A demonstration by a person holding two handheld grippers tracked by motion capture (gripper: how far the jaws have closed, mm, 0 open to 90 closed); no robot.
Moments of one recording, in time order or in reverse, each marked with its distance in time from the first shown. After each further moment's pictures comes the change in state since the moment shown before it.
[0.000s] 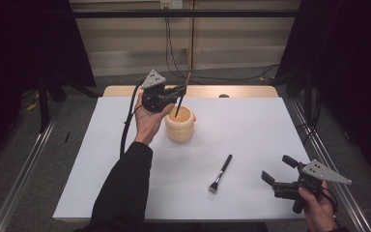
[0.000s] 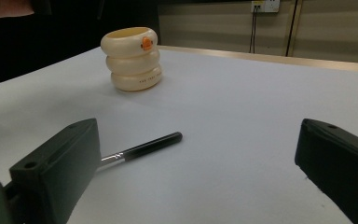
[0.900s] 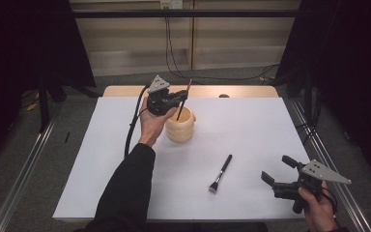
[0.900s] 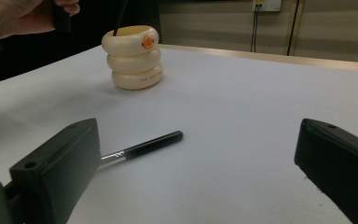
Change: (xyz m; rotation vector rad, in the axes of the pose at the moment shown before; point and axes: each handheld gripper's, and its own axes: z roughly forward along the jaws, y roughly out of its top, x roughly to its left) left arm 0.012 -0.028 0.022 0.052 0.013 -0.015; right arm 0.000 0.000 0.000 0.002 0.002 -0.002
